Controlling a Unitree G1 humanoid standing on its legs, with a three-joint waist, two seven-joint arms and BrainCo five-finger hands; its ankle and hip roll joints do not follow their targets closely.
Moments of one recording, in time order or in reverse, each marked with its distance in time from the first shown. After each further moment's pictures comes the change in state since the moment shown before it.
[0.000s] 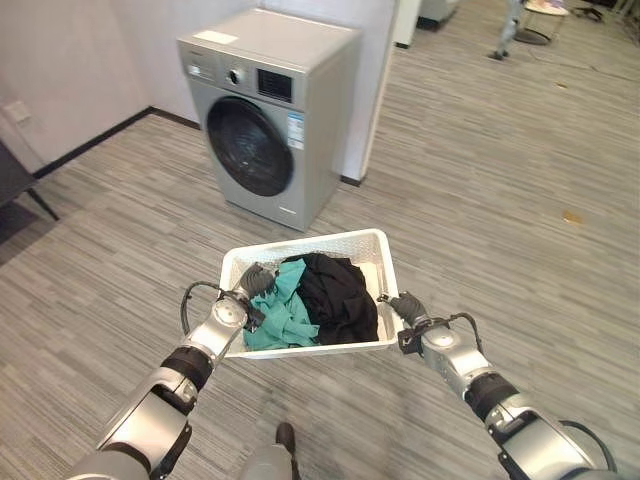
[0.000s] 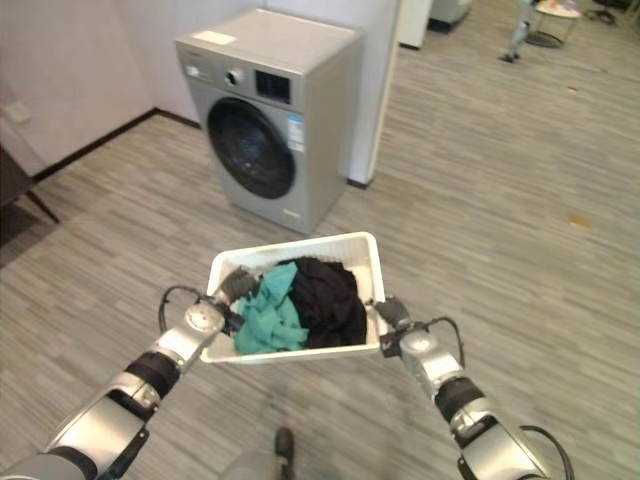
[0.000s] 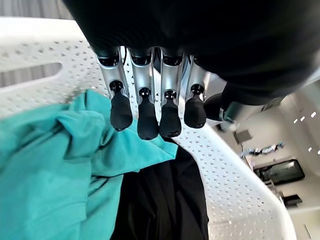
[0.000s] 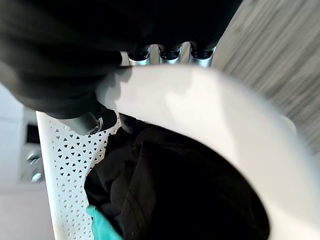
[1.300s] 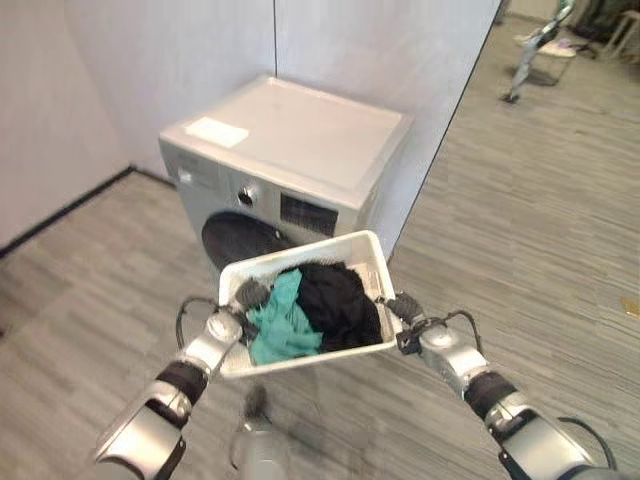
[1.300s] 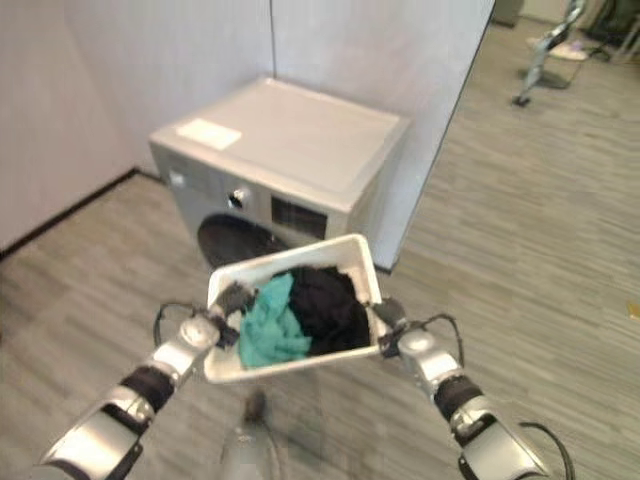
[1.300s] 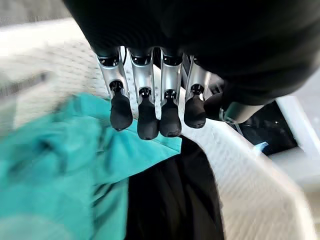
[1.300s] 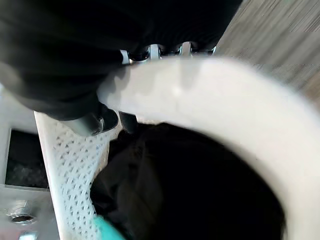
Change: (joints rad) left arm 0.132 0.043 0.034 -0.014 0.000 0.002 0.000; right arm 0.038 0.032 0.094 0.005 -0.066 0.022 0.045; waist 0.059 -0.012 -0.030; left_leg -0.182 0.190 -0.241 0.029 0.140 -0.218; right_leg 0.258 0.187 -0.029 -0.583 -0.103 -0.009
